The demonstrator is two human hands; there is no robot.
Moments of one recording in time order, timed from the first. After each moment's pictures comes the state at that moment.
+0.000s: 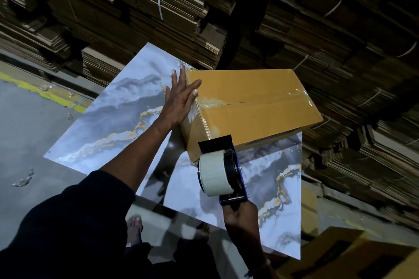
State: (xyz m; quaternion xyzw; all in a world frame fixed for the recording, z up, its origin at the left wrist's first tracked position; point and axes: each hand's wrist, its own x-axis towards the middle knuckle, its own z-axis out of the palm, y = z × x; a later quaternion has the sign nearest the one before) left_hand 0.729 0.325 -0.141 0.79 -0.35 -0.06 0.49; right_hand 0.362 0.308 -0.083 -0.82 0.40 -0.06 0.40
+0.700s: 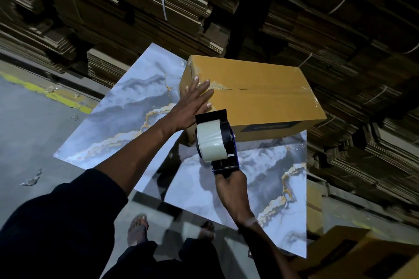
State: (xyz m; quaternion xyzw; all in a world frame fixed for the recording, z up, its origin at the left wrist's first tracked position) left_hand 0.727 0.329 -0.150 0.77 -0.49 -0.09 0.40; right_hand 0.451 0.300 -0.086 -0.79 0.41 -0.07 0.44
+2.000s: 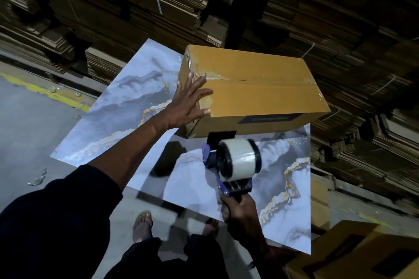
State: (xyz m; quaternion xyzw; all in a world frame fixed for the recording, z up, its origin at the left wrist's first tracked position) left_hand 0.727 0.334 -0.153 0.75 -0.54 -0.07 0.38; right_hand 0.393 0.303 -0.094 -0.59 0.48 -0.04 0.65
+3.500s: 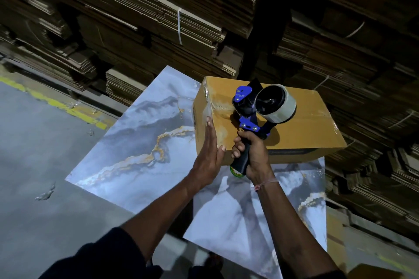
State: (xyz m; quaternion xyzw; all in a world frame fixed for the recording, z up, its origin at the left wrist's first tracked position) left_hand 0.638 0.320 -0.154 0.72 -0.34 -0.09 0.60; right_hand 0.591 0.203 -0.065 -0.45 0.36 -0.09 0.81
